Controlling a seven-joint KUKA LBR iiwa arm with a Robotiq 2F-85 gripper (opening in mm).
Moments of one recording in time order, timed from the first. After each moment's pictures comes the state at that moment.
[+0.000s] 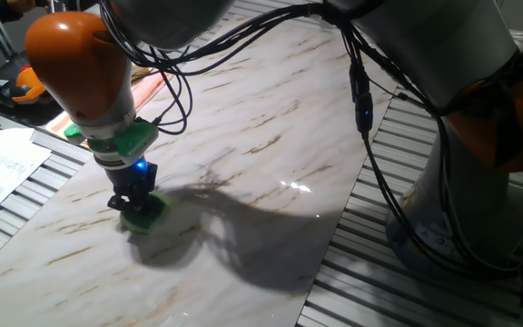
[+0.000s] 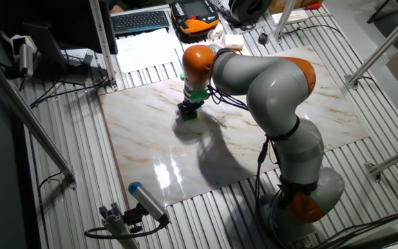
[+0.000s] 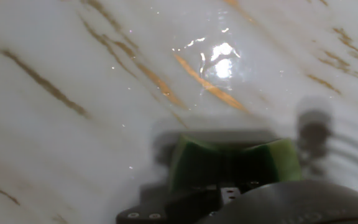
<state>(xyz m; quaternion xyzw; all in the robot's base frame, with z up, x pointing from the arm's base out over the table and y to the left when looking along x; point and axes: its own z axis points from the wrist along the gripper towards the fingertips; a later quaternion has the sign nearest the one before) 0.571 0.228 0.036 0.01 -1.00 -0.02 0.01</state>
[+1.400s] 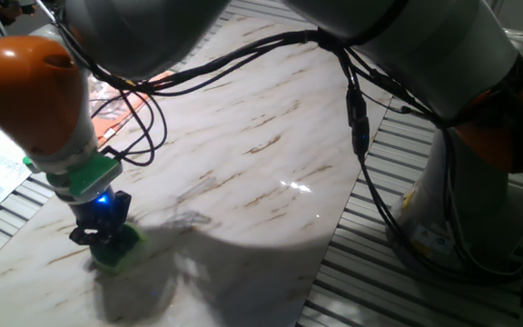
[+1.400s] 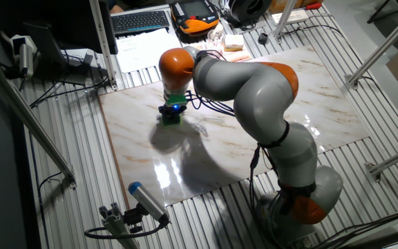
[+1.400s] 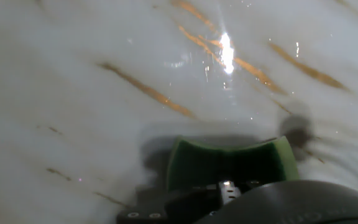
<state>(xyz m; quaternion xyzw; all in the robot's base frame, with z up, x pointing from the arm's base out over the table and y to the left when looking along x) 0.568 0.315 0.042 -0.06 -1.00 -0.01 0.01</state>
